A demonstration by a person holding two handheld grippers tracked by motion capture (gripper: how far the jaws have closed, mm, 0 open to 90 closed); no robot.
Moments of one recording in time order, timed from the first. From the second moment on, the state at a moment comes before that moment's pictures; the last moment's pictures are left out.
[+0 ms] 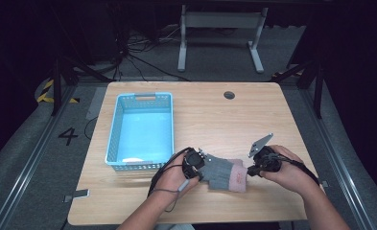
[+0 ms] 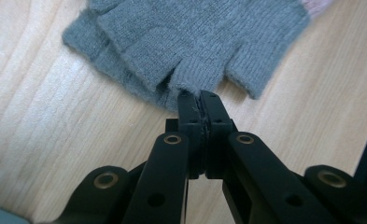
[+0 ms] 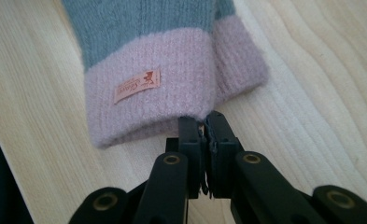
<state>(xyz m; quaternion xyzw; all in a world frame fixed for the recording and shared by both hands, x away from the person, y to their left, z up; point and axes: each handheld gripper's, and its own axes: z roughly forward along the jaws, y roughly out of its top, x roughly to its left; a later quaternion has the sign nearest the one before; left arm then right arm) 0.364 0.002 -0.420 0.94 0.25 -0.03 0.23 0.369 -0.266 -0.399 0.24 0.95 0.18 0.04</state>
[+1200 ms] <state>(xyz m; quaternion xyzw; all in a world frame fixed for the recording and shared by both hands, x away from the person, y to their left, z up) 0.358 0.001 -0.419 0.94 0.25 -0.04 0.23 0.394 -0.267 -0.415 0.29 0.93 0.22 0.07</state>
